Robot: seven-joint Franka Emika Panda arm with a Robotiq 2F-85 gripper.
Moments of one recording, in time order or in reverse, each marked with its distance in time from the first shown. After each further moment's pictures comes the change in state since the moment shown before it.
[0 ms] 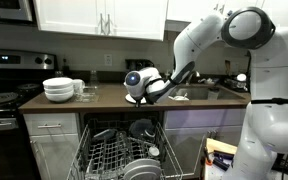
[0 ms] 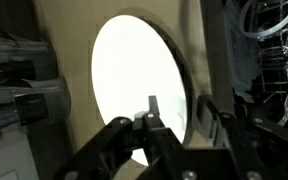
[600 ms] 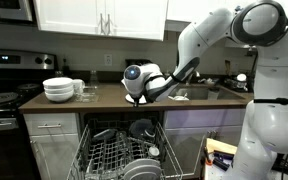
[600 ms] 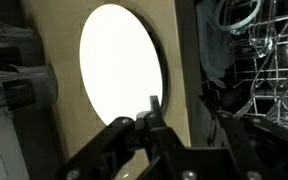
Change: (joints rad) arm 0.014 -0.081 0.049 -0.045 0.107 0.000 -0.098
